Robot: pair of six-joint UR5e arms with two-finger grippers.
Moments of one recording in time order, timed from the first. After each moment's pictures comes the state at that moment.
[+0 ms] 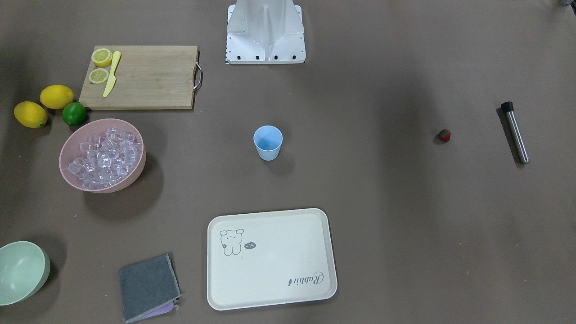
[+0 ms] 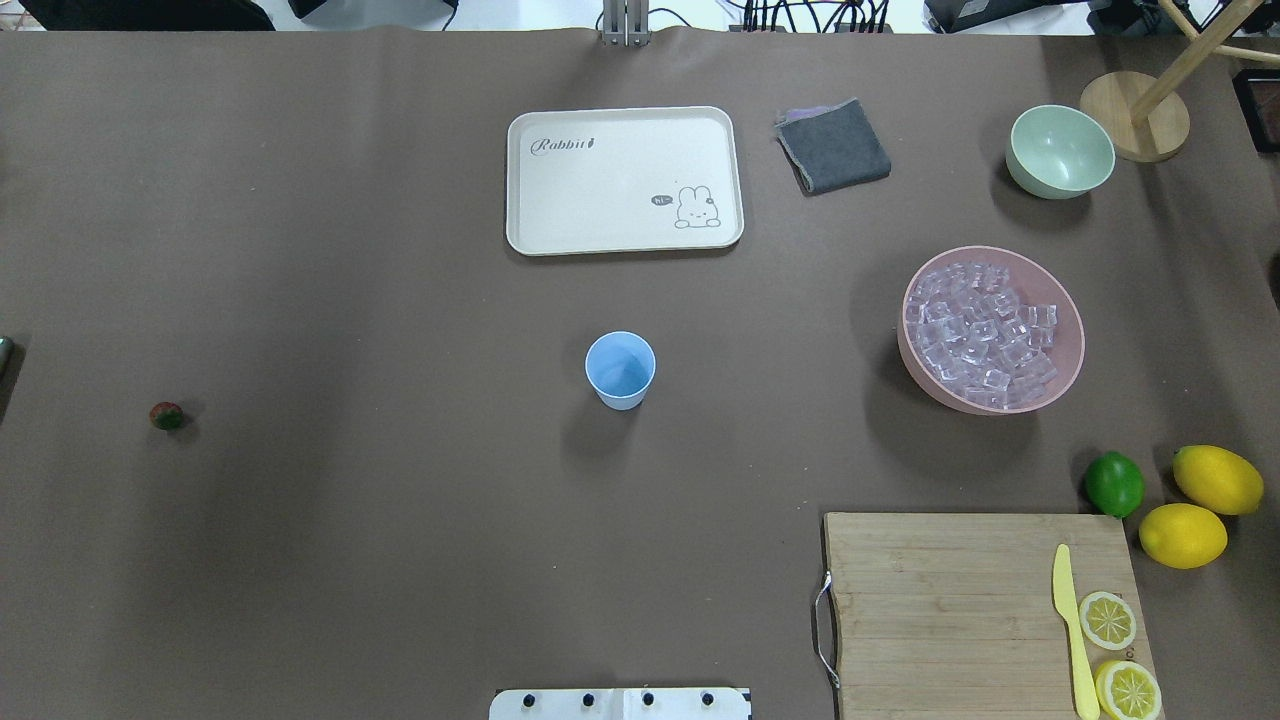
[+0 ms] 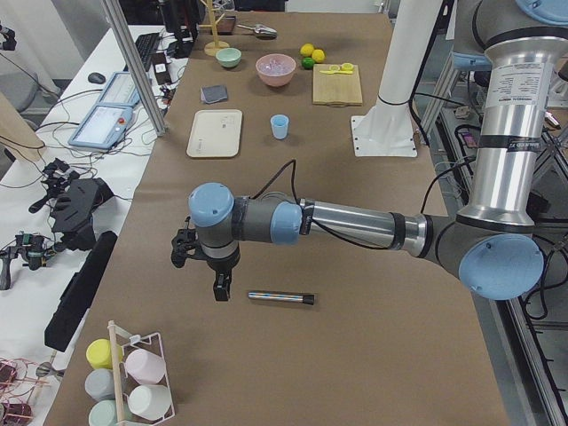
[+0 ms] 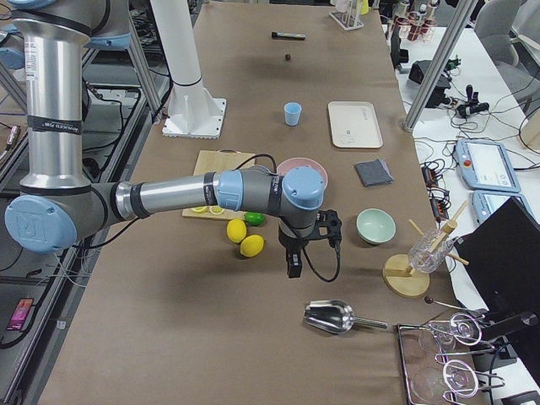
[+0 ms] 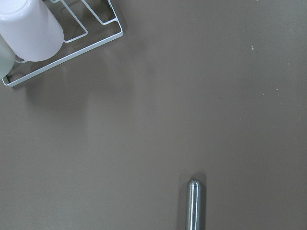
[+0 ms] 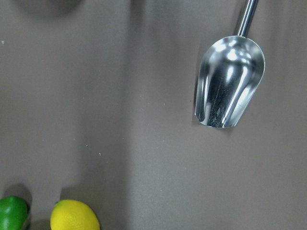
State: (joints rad) left arm -1.58 -1.65 -1.64 -1.51 -2.34 -0.06; right arm 1.61 -1.63 1.82 -1.82 2.34 -0.18
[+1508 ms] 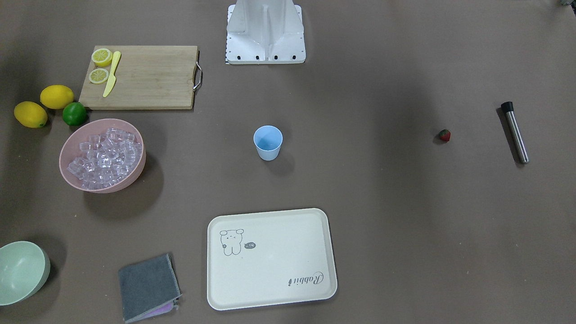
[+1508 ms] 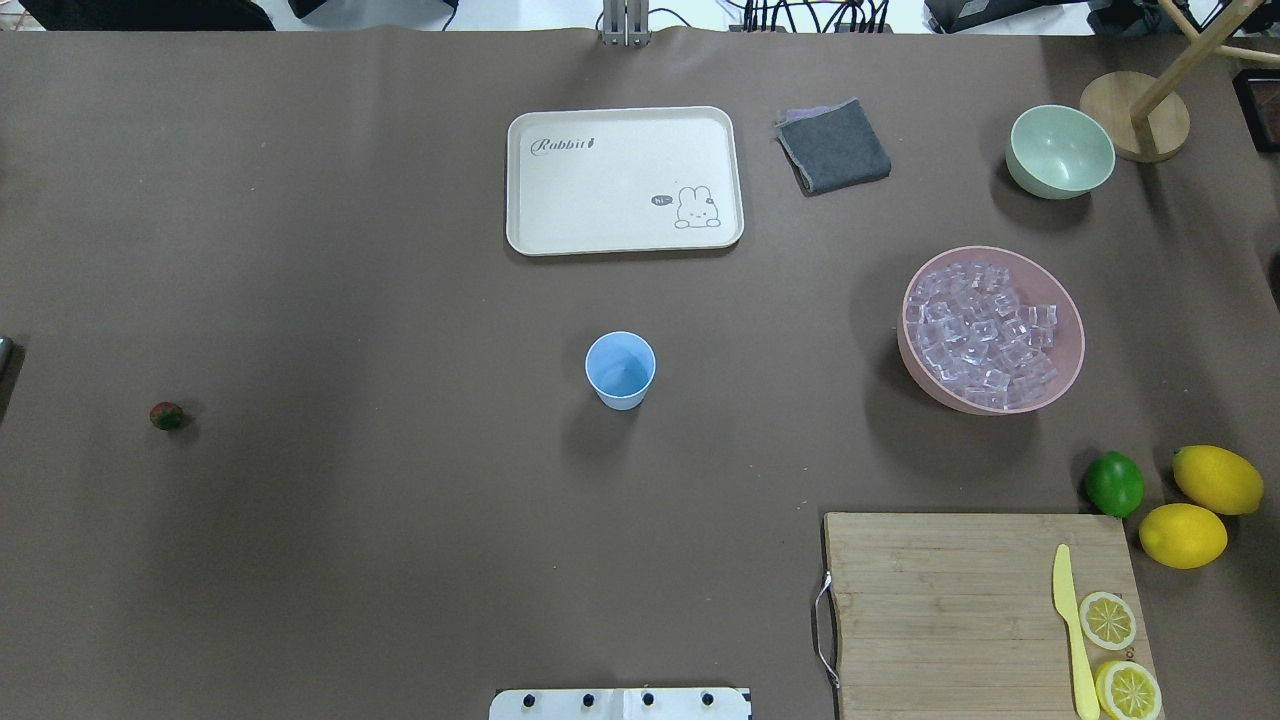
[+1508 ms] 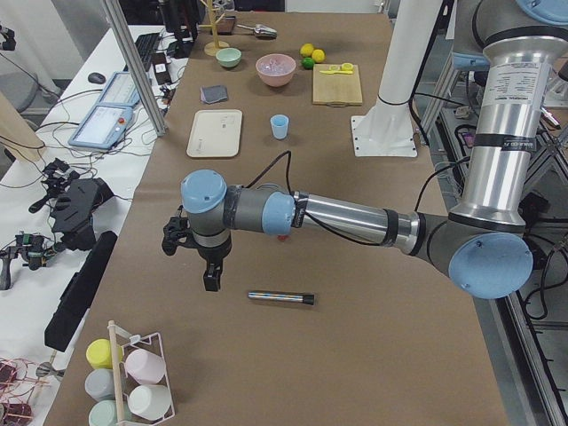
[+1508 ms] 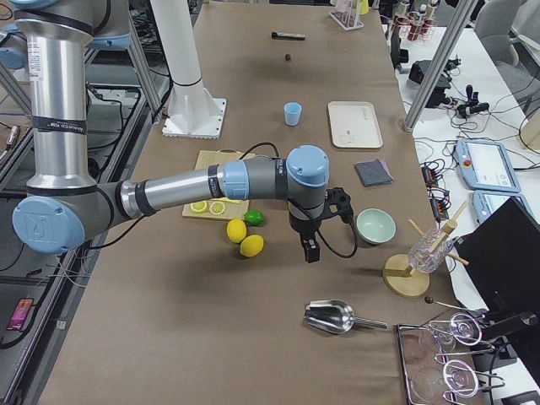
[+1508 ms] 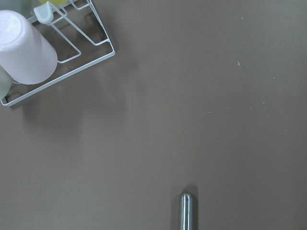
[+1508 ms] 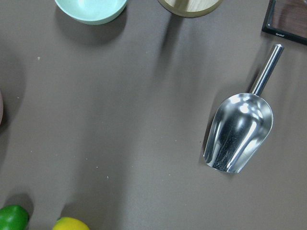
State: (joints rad) left arm -1.58 -1.69 -1.64 -1.51 -2.34 -0.06; right arm 1.59 -1.60 1.85 -1.73 2.33 -0.20
